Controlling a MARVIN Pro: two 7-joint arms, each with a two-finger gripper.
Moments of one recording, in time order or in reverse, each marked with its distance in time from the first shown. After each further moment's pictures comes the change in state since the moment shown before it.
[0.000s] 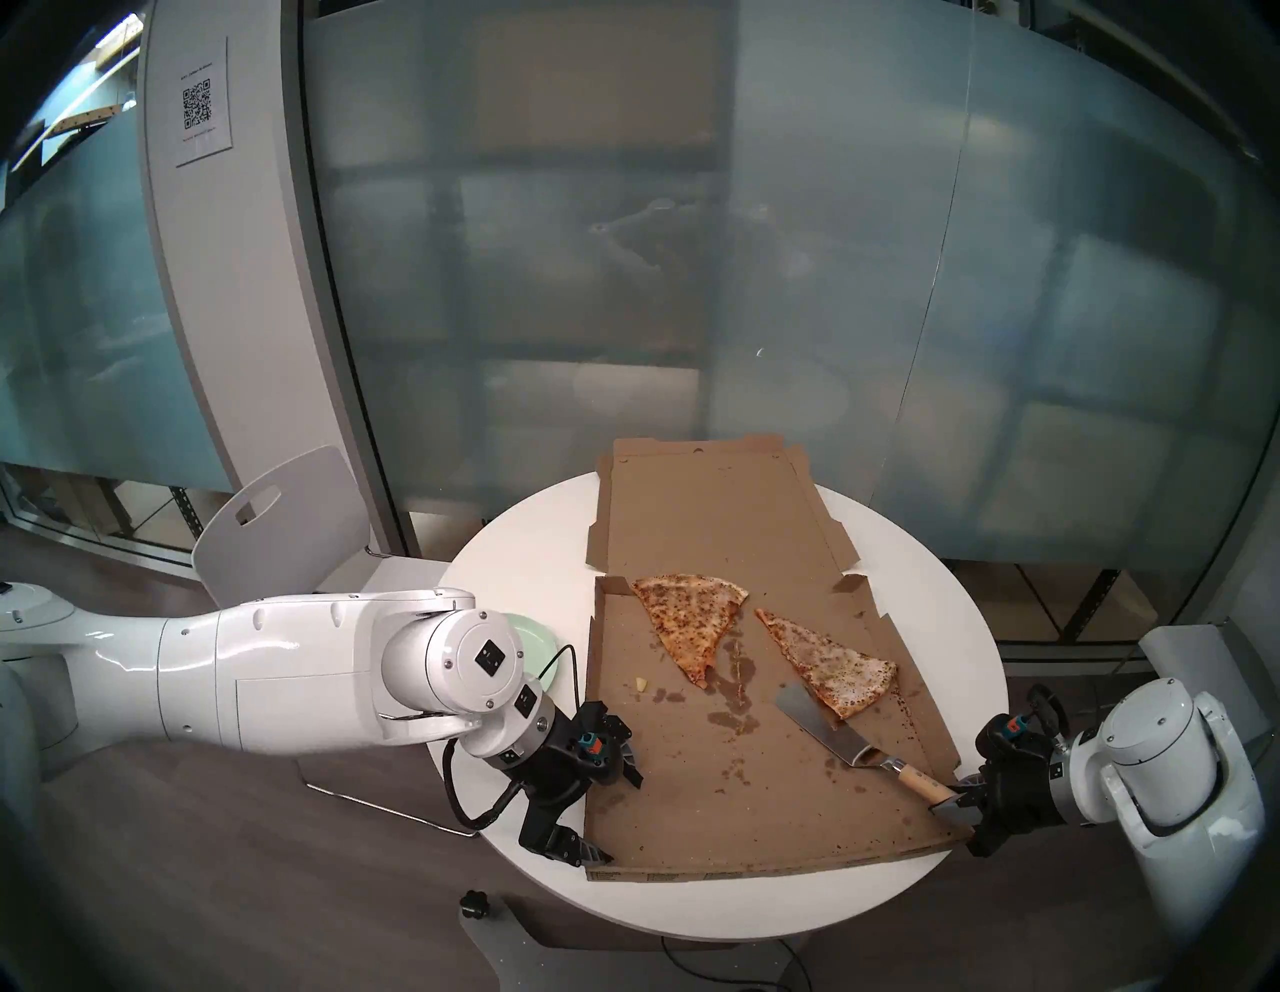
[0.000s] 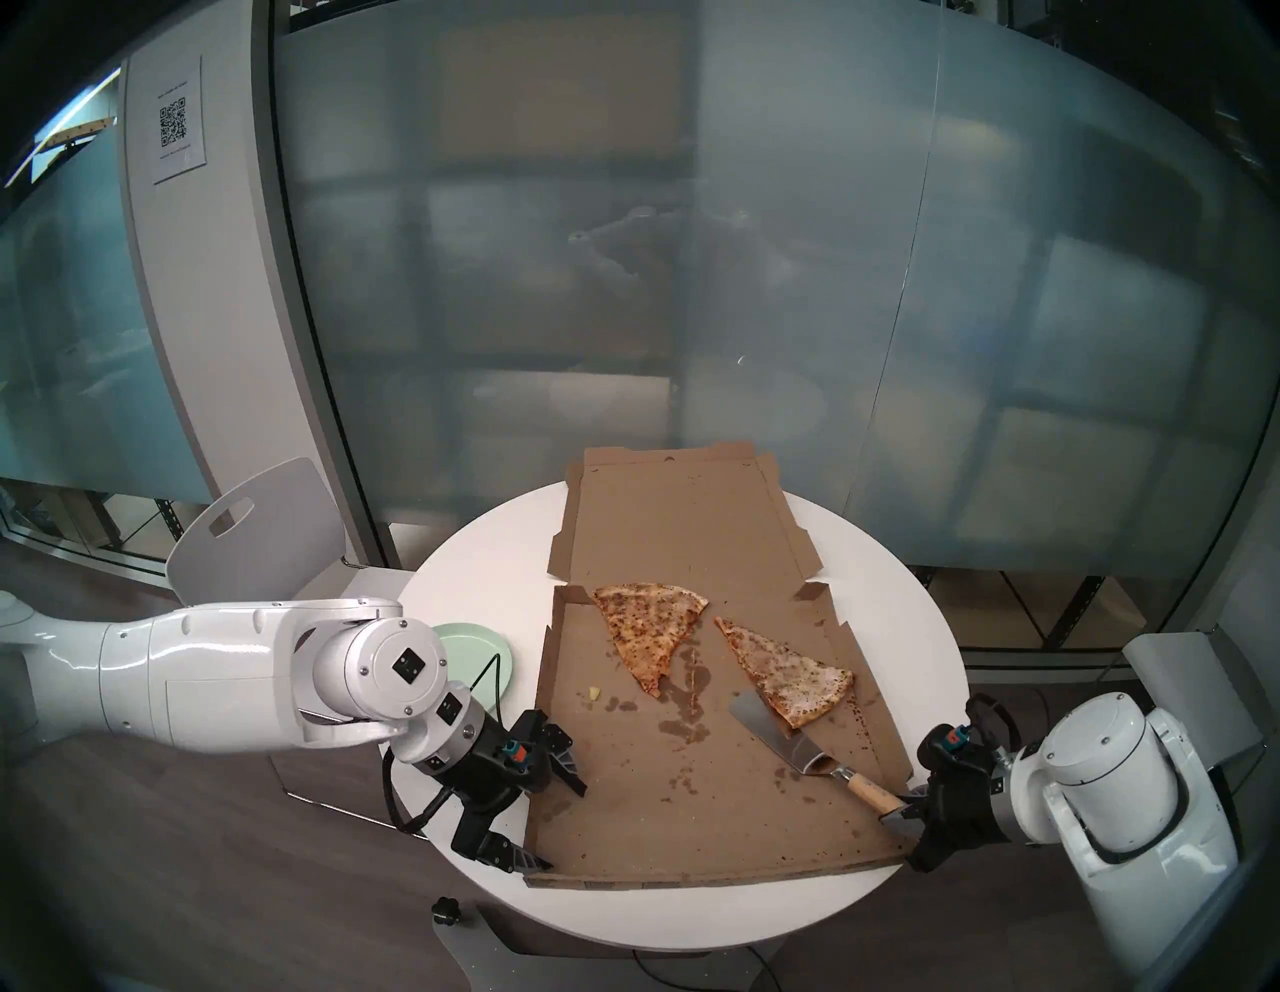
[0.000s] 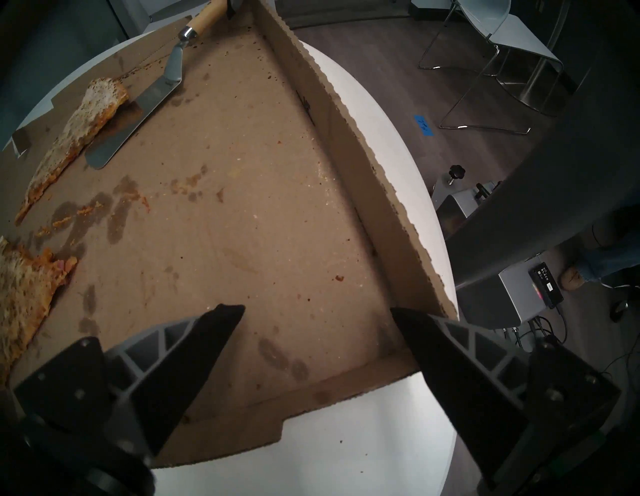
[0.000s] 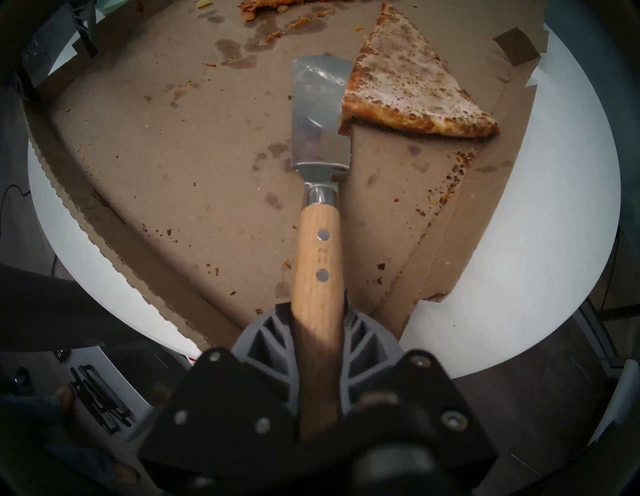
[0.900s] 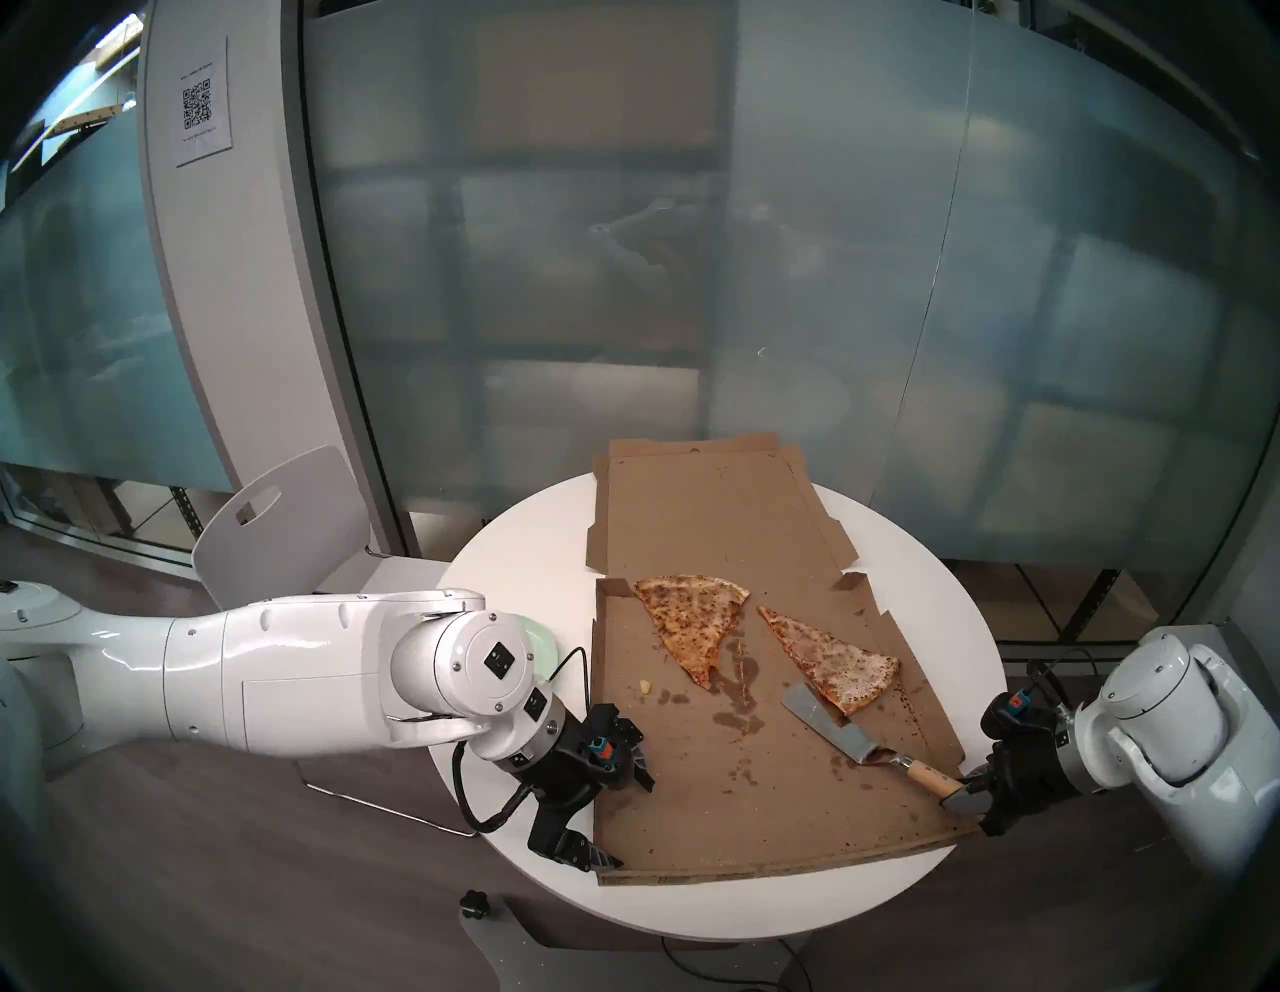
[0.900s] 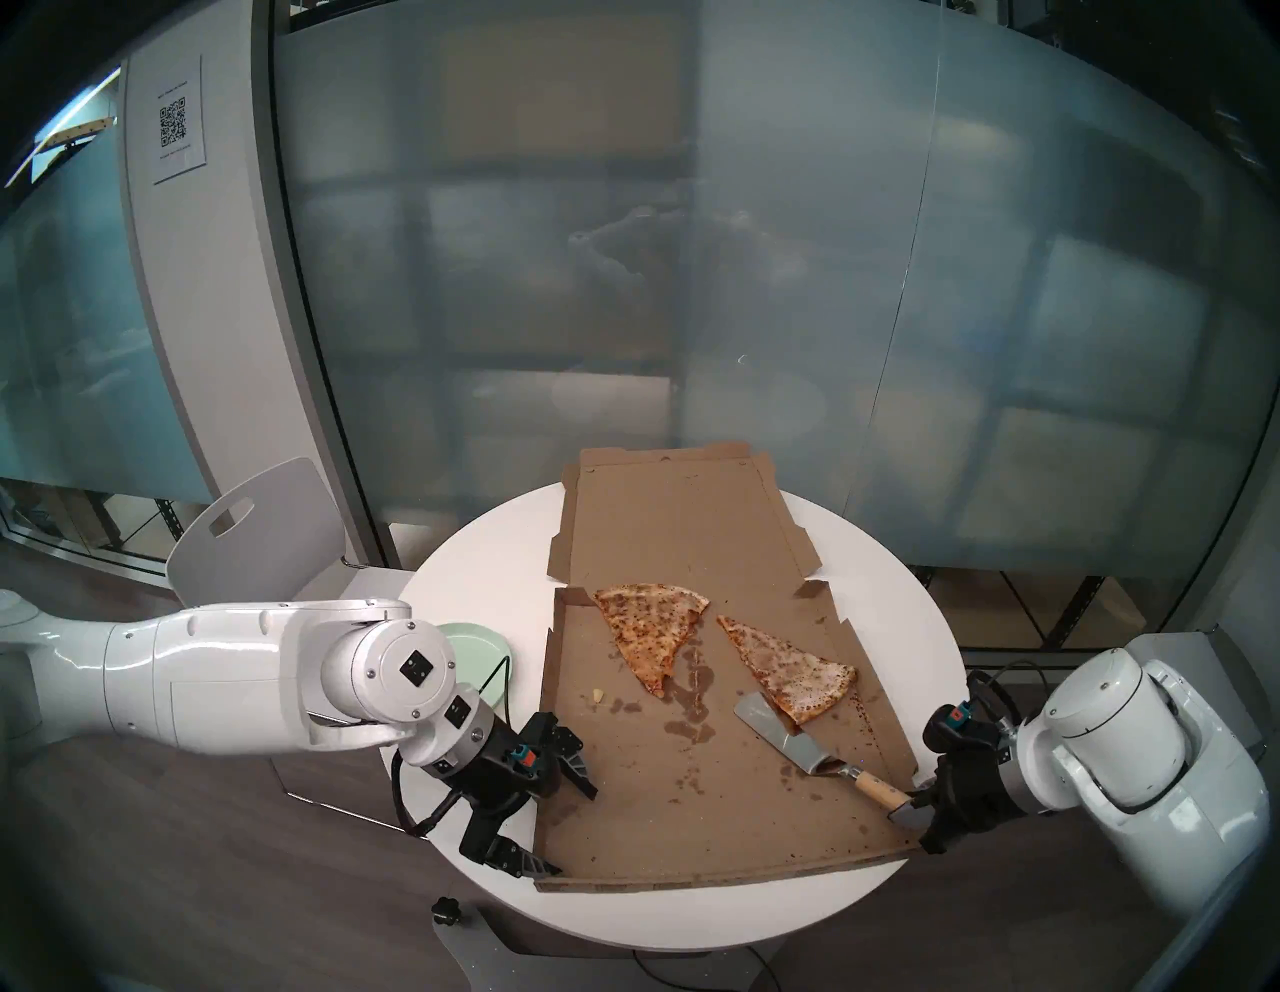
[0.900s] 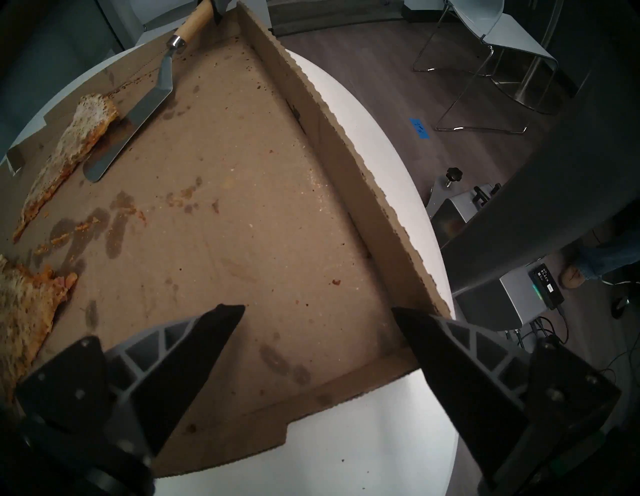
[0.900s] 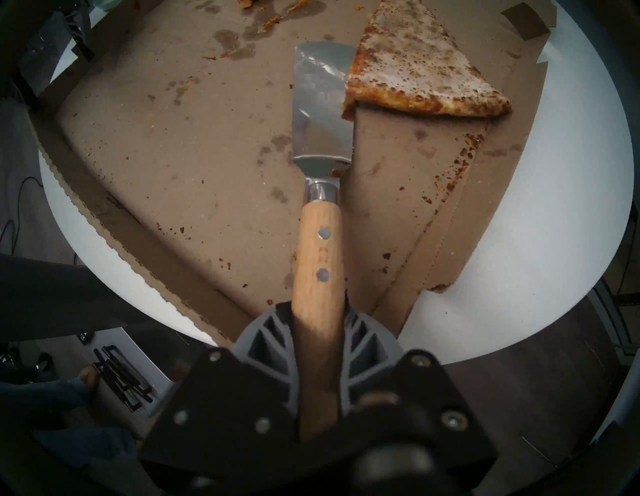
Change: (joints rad) left arm -0.001 -0.016 0.000 -0.011 0.004 0.000 0.007; right arm -0.020 0.239 -0.026 0.070 0.296 0.074 -0.085
